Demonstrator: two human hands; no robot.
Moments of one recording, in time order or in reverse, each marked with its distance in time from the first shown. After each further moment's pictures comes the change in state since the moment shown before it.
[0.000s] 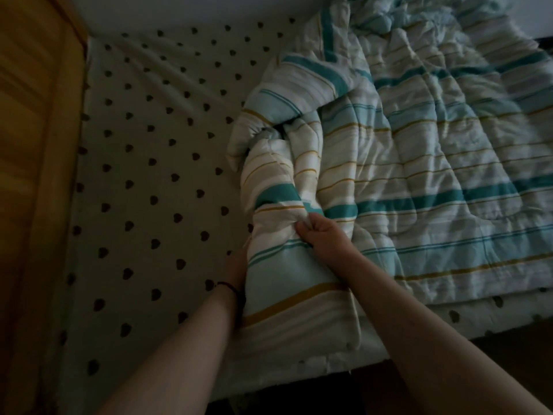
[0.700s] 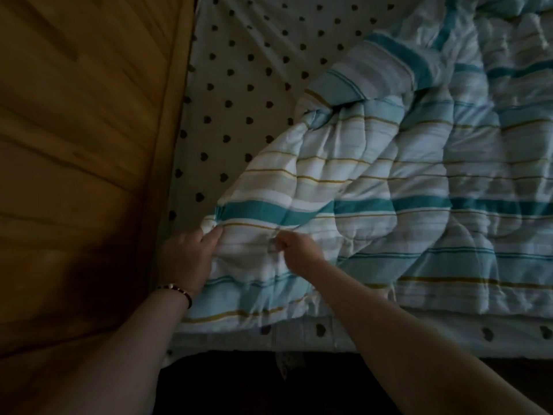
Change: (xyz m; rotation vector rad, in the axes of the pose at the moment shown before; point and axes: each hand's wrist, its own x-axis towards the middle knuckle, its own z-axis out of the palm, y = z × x) left_hand -0.022 -0.075 -0.340 1.464 0.510 0.856; right_hand -0.008 0.005 0.301 -0.697 -0.284 -0.097
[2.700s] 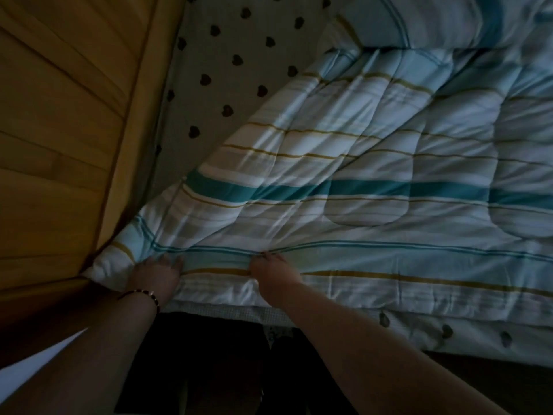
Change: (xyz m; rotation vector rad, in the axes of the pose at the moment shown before) left_hand -0.136 -0.051 0.168 0.213 -0.898 -0.113; right_hand 0.009 0.044 0.165 -0.442 -0.392 -0.204
